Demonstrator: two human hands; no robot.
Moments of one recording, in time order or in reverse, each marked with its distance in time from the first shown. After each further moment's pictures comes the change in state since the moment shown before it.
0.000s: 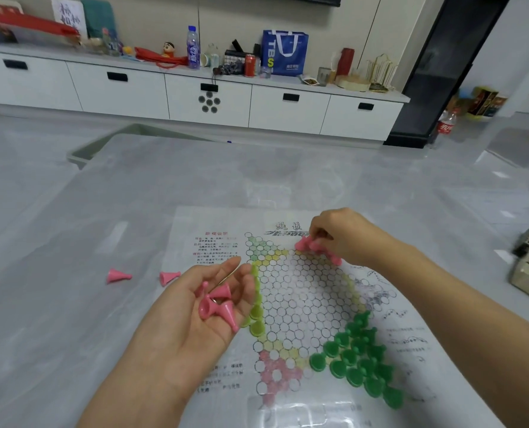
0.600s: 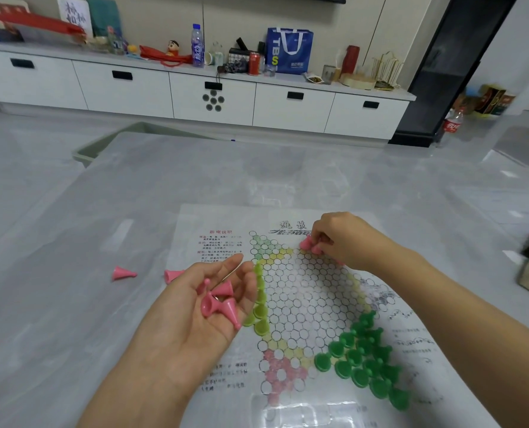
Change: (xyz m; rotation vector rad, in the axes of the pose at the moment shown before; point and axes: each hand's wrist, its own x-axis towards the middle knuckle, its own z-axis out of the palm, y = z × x) left_hand 0.000 0.002 -0.001 -0.003 0.012 -0.003; right_hand 0.005 0.004 0.013 -0.006 0.012 -0.061
